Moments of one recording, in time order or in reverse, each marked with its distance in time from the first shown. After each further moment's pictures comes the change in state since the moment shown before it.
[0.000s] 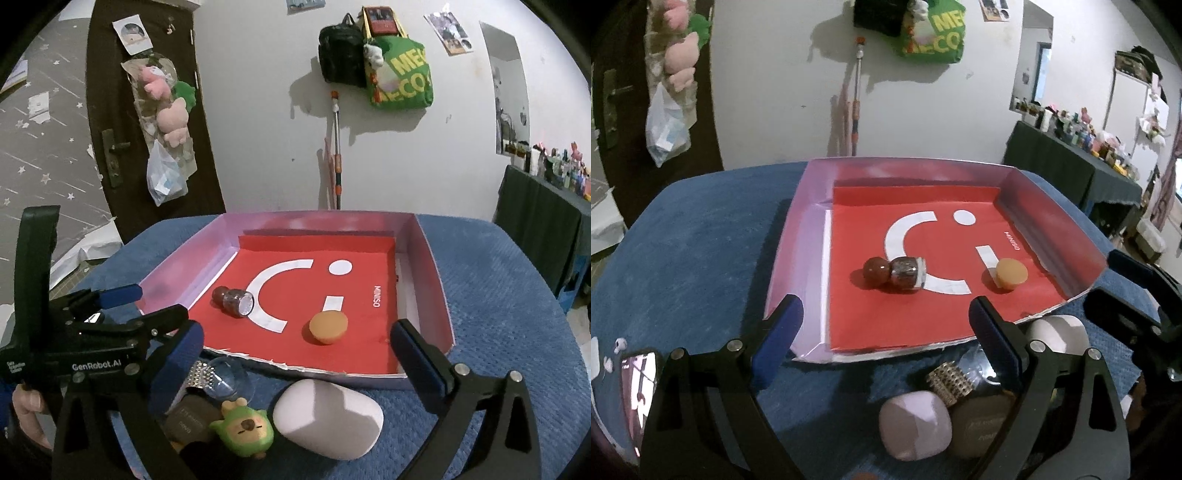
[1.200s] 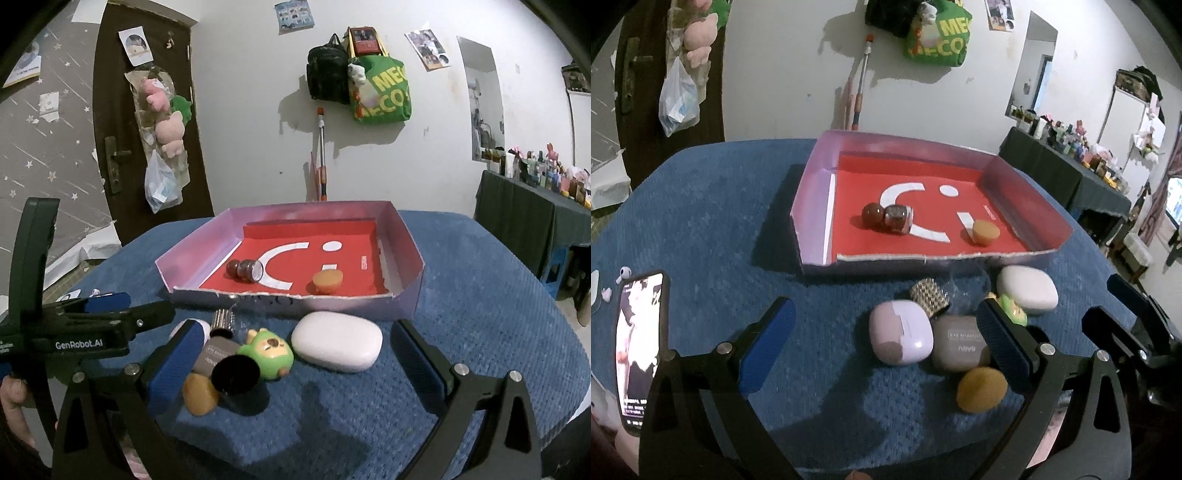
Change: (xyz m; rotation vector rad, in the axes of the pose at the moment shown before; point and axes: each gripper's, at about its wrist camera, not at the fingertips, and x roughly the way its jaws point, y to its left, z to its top) left arm -0.042 0.000 -0.056 -0.065 0.008 -0.052; right arm -0.057 0.027 -0.064 0.021 -0.068 -0.065
